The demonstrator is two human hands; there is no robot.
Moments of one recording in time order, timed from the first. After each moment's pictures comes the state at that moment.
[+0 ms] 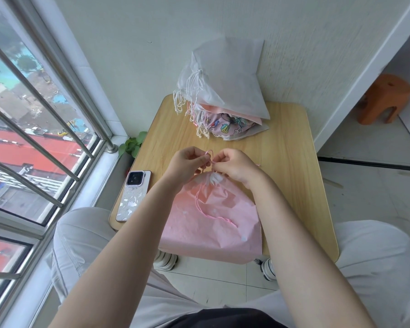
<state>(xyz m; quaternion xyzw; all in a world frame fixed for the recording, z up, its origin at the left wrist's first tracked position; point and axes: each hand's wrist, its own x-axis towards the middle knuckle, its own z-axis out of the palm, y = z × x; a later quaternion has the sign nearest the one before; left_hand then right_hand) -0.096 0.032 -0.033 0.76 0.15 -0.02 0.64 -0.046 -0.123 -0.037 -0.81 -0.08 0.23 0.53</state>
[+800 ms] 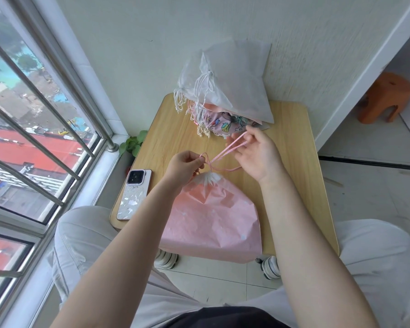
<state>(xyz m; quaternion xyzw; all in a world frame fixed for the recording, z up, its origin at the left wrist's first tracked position) -0.098 0.035 -0.047 0.74 0.21 -0.01 0.64 -0.039 -0.148 -0.009 -0.35 0.07 0.24 0.90</state>
